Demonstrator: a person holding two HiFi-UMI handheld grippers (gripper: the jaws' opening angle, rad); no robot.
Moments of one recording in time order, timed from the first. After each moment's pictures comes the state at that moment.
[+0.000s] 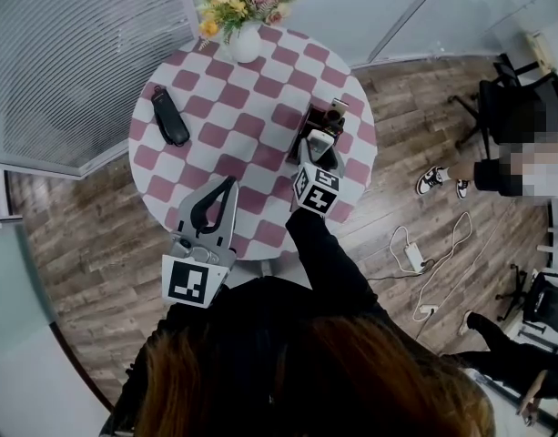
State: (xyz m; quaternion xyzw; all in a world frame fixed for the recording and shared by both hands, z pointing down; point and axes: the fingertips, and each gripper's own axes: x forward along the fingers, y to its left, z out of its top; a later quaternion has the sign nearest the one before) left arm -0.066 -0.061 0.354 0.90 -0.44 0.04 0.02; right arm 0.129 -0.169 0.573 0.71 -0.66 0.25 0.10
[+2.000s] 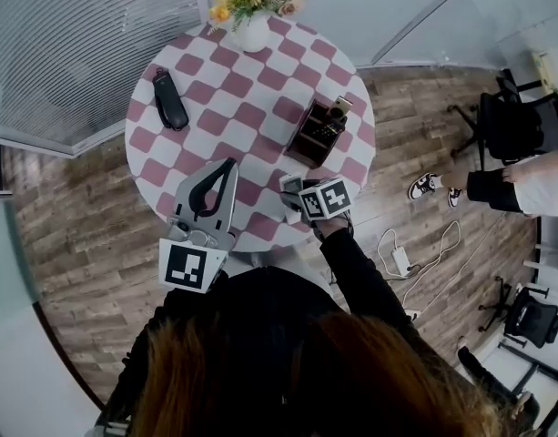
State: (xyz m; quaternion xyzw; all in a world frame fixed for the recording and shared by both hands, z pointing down) left arm -0.069 -0.071 0.355 0.88 -0.48 0.01 0.02; right arm 0.062 -0.046 0.631 0.30 -0.77 0.41 0.38
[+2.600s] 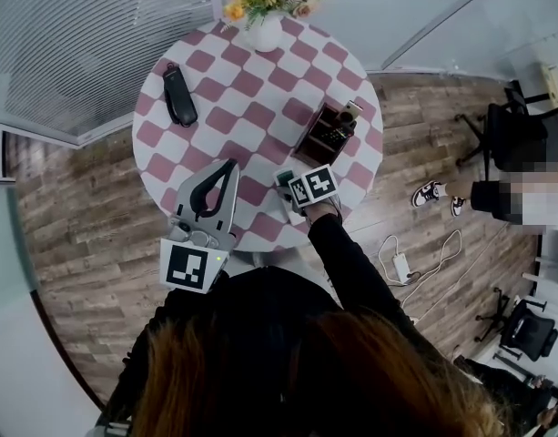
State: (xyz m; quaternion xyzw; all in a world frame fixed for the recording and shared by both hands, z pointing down) left arm -0.082 -0.070 0.358 0.87 -0.50 0.02 0.02; right arm 0.040 -0.064 0.679 0.29 -0.74 0.42 0.43
